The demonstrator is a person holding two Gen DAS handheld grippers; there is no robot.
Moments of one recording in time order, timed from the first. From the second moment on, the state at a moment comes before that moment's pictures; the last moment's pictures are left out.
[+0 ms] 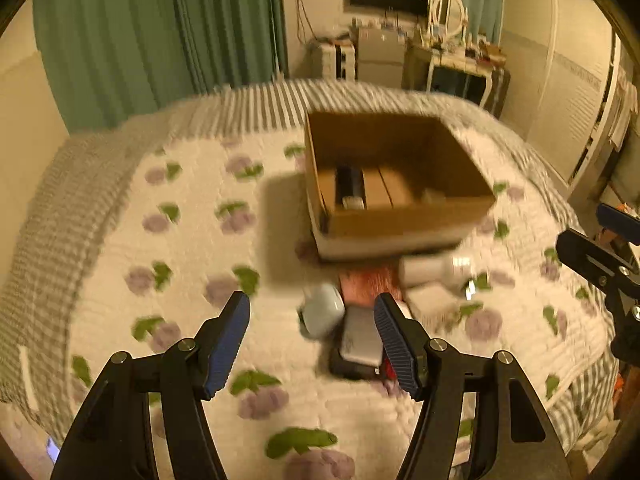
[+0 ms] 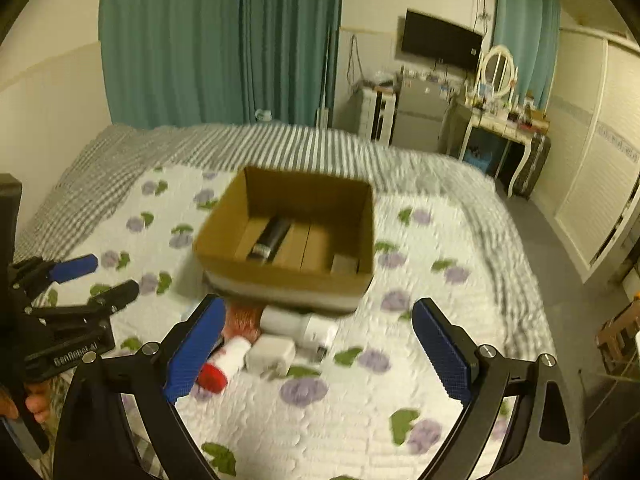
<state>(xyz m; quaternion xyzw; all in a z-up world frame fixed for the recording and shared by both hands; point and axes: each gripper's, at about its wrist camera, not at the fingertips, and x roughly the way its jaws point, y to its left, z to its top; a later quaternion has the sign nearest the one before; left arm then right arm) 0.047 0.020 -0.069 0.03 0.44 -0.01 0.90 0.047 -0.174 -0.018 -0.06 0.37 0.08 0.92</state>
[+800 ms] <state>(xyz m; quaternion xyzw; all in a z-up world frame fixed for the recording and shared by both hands) 0.075 -0.019 -0.172 0.07 0.53 -0.07 0.84 0.075 -0.183 -0.105 -0.04 0.46 0.08 0.89</state>
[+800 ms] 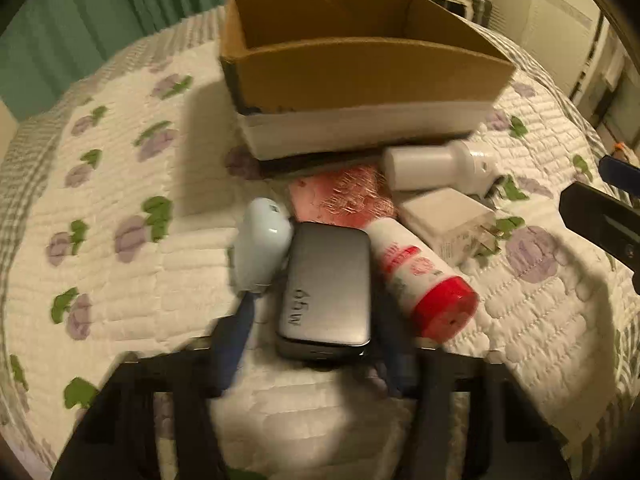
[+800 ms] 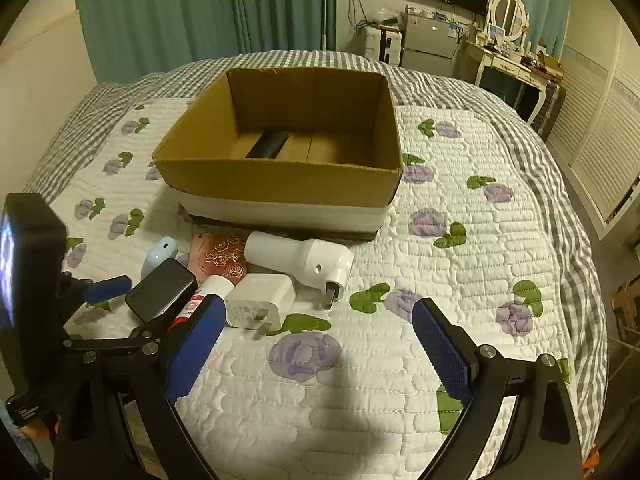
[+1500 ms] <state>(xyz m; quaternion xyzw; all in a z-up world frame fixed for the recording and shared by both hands) 0.053 0.063 -0.133 0.00 0.49 -0.02 0.87 0.063 -0.095 -0.133 -0.07 0.51 0.15 0.84</state>
